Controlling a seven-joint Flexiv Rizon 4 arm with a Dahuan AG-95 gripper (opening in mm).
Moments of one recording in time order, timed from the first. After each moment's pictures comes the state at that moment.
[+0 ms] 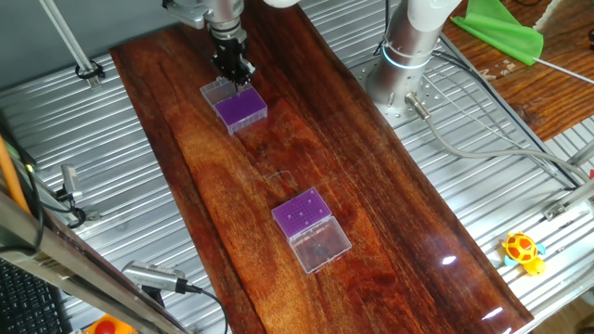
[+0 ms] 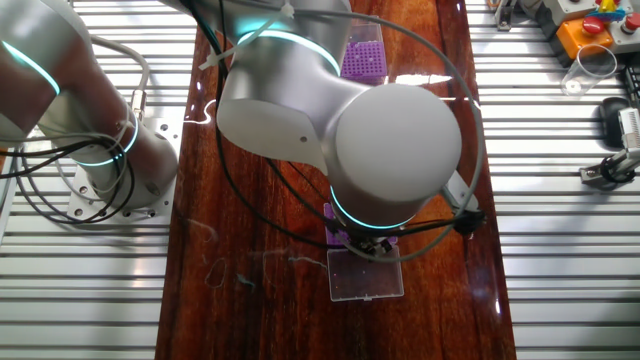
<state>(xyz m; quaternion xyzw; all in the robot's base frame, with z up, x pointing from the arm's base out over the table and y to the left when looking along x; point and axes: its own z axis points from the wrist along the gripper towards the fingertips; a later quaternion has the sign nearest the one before) 0.418 -0.148 0.081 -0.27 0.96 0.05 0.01</state>
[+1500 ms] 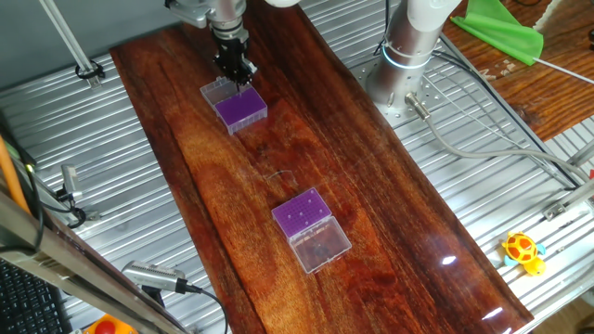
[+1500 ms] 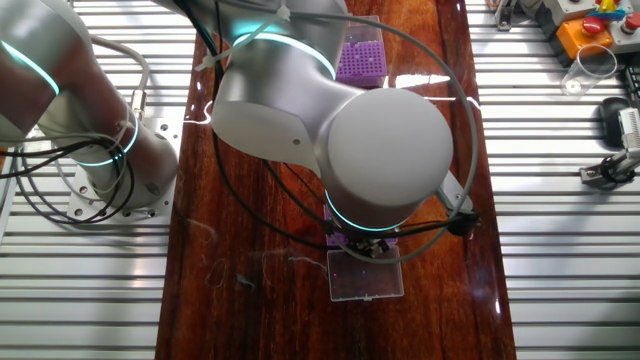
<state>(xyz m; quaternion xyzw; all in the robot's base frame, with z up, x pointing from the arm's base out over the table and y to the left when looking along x) 0.413 -0.146 0.080 -0.27 0.96 0.06 0.01</state>
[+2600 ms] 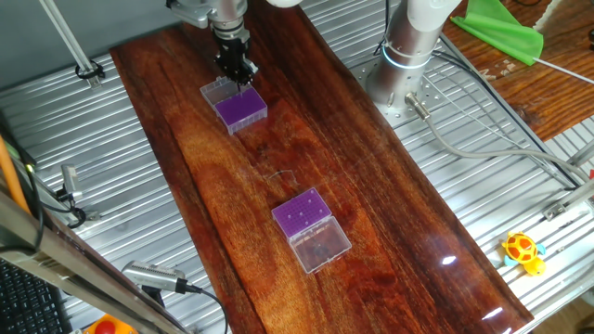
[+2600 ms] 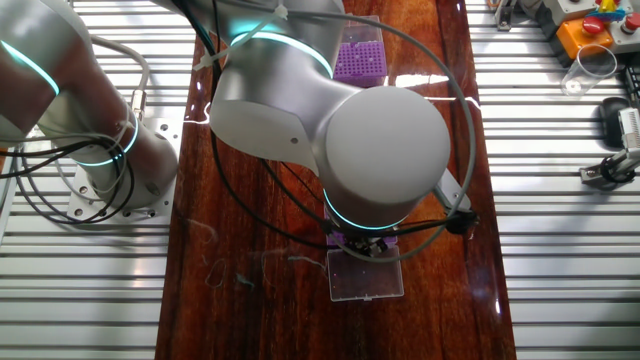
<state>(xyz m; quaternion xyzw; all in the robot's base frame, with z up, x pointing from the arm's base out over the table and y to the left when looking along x) 0.411 -0.148 0.080 -0.27 0.96 0.05 0.01</state>
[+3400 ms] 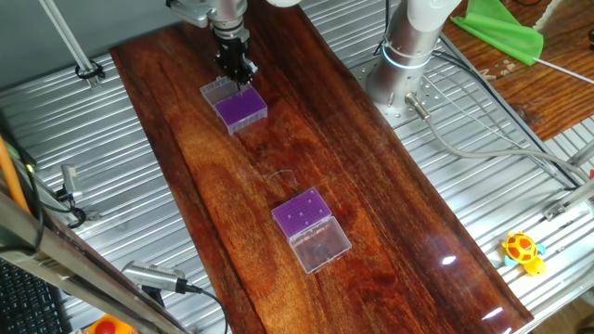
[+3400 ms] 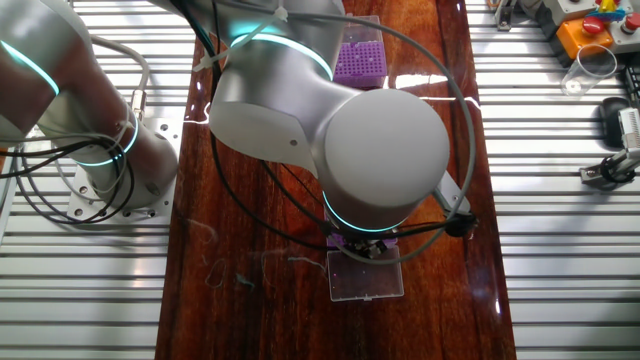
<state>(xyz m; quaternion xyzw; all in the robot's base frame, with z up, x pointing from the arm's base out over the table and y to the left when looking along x) 0.411 -0.148 0.080 -0.27 0.96 0.05 0.01</state>
